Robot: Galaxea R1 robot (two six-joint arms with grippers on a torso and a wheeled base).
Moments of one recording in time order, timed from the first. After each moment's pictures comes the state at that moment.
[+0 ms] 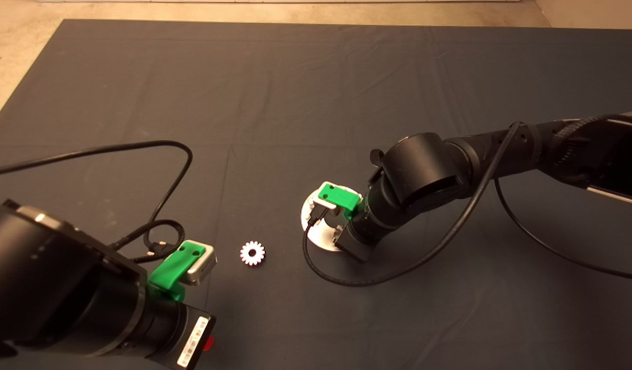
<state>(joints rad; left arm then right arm) -0.38 2.26 -0.32 0.25 1.53 -1.64 0.26 2.79 -0.94 -0.44 -1.52 0.89</state>
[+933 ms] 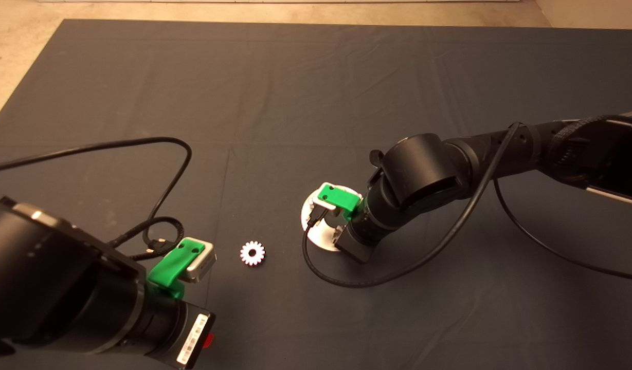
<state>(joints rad) -0.39 2.26 -0.32 0.25 1.53 -1.64 0.26 2.79 -0.94 -0.44 -1.53 0.89</state>
